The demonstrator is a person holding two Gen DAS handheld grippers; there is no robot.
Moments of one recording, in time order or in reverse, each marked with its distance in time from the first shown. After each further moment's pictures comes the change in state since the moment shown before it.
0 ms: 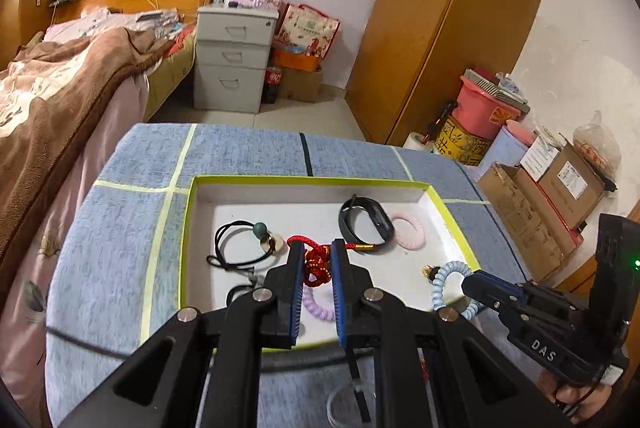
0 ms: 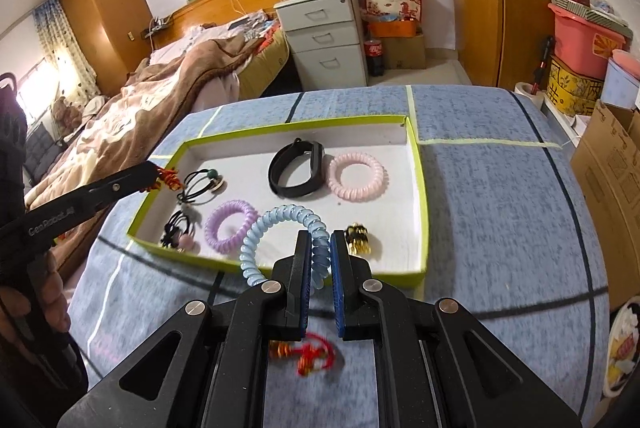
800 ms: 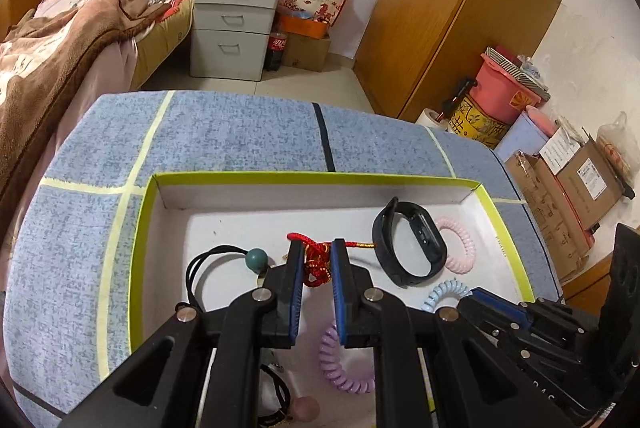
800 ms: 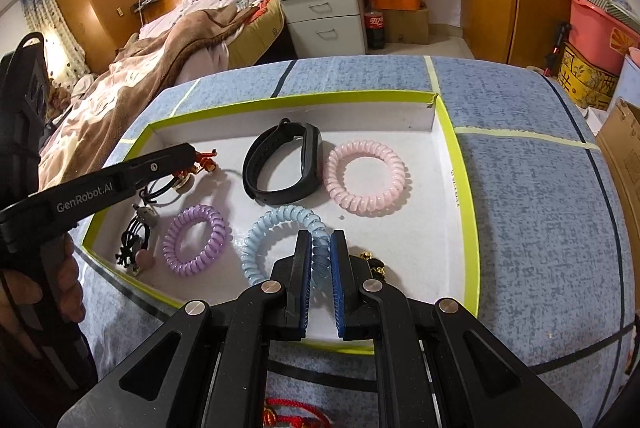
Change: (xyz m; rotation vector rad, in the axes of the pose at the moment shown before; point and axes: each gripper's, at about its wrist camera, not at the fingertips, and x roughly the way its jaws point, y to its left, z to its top) left arm 0.074 0.013 0.011 -0.032 0.114 0.004; right arm 0.055 -0.005 0.012 -0.015 0.105 -0.025
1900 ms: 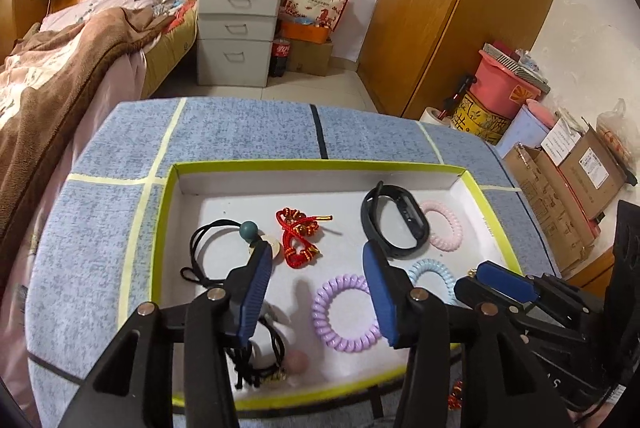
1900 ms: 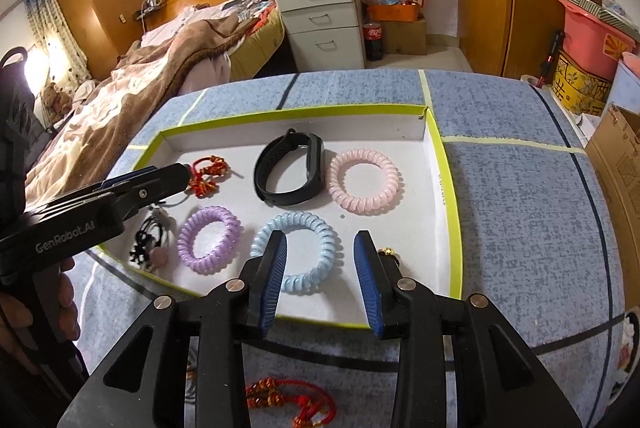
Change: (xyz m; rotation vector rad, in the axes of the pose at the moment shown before) left arm -0.031 -0.013 -0.012 0.036 -0.027 0.043; right arm -0.020 0.007 -0.003 -0.004 -0.046 0.002
